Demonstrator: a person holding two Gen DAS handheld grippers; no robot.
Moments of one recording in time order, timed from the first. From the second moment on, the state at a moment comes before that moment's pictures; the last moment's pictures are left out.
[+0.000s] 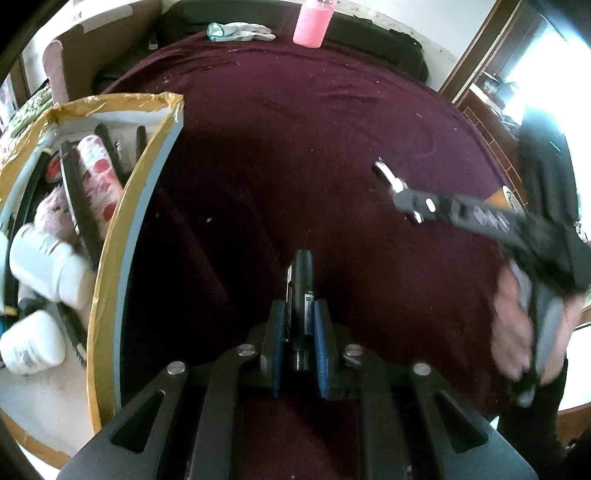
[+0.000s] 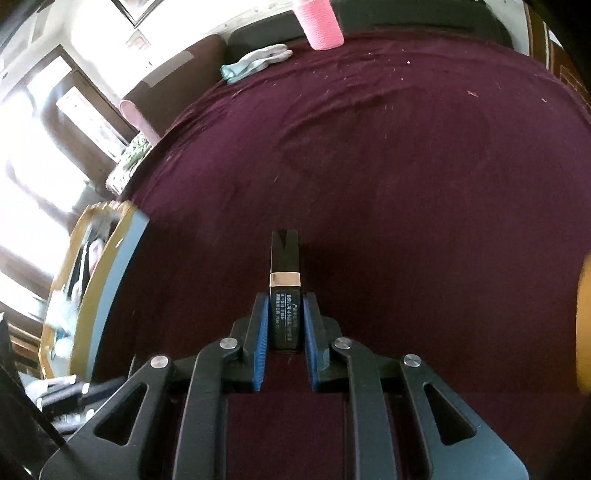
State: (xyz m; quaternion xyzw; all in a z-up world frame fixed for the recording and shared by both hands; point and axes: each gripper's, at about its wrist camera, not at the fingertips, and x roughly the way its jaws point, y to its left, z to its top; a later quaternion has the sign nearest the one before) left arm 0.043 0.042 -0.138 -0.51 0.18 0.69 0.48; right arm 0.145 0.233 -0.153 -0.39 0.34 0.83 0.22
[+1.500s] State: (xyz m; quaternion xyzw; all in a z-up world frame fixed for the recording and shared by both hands) left arm -0.136 -0.045 -0.110 -0.51 0.05 0.76 0.40; right arm -0.029 0.105 -0.110 -0.38 0.26 0.89 0.09
